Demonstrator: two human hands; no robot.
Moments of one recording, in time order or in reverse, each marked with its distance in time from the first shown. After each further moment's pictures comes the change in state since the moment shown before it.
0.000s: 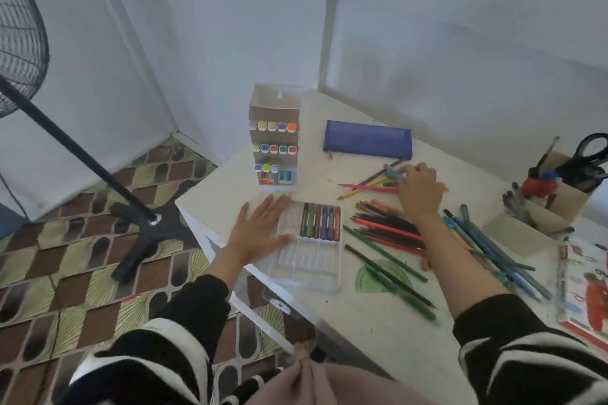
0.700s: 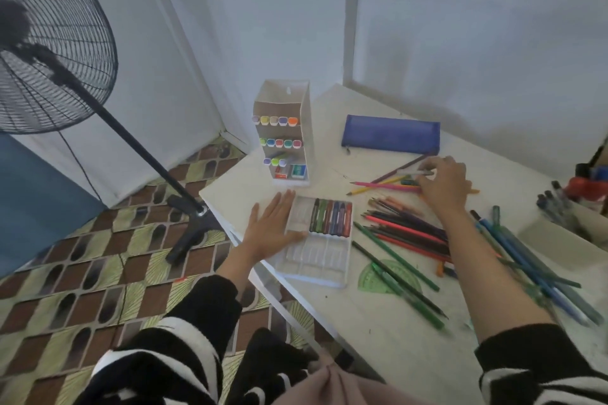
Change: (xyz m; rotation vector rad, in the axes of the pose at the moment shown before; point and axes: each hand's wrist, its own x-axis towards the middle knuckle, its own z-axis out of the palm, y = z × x) left_hand -0.007 0.027 0.004 -0.015 -0.033 -0.226; right_hand 0.011 0.019 0.000 0.441 0.006 0.001
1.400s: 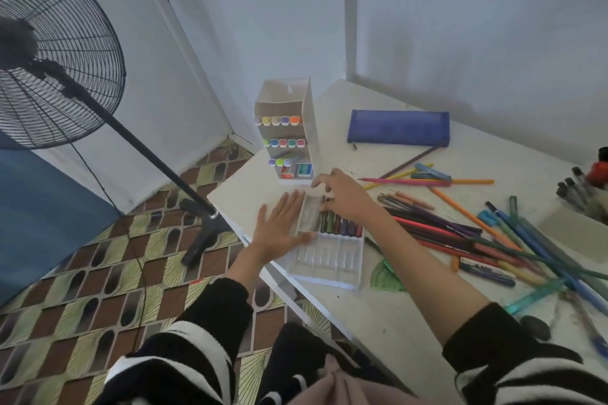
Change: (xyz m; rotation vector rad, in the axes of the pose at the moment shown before) left_hand -0.002 0.001 -0.003 0.010 -0.010 0.017; right_hand -0.058 -0.116 0.070 0.076 -0.663 -0.470
